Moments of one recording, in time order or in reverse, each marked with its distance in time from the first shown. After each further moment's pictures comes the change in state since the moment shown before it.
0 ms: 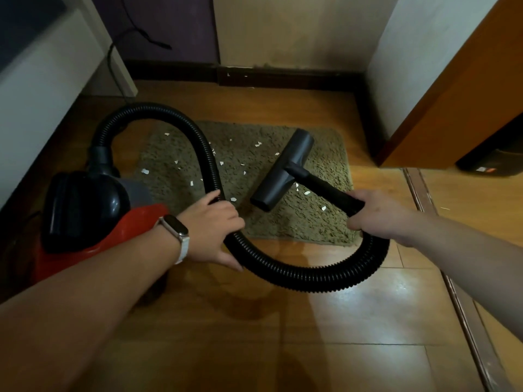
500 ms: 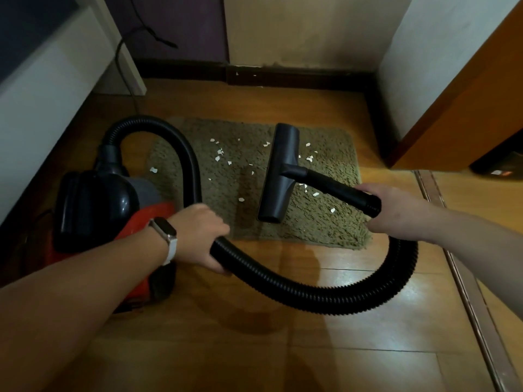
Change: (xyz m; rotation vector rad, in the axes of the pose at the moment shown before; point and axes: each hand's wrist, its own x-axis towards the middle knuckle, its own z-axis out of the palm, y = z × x) left_hand -0.019 -0.024 0.009 -0.053 -0.154 -0.048; right_hand 0.006 -0.003 -0.012 -0.362 0.033 -0.144
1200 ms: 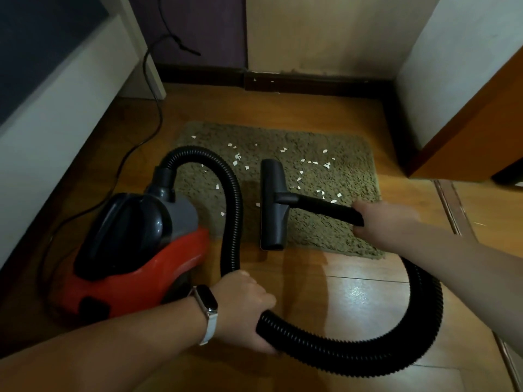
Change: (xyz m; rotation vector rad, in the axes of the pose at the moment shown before) left_hand -0.033 0.089 0.025 -0.244 -0.021 0.146; right_hand 0.038 -0.035 0.040 -0.528 0.118 -0.023
